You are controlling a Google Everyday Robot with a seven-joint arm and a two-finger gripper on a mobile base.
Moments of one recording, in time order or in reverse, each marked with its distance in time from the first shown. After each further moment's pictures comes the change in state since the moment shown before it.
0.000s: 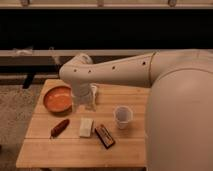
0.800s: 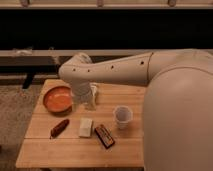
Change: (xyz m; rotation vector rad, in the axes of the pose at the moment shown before) arm -0.014 0.004 0.003 0.012 -0.006 -0.006
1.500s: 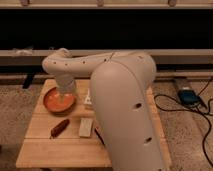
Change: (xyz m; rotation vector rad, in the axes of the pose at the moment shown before) arm -0.092 0.084 0.045 0.013 0.012 -0.099
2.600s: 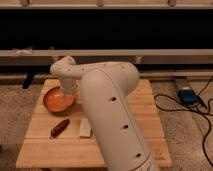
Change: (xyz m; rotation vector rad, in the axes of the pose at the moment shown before) arm -0.055 -0.001 0.076 -0.059 -0.011 0.008
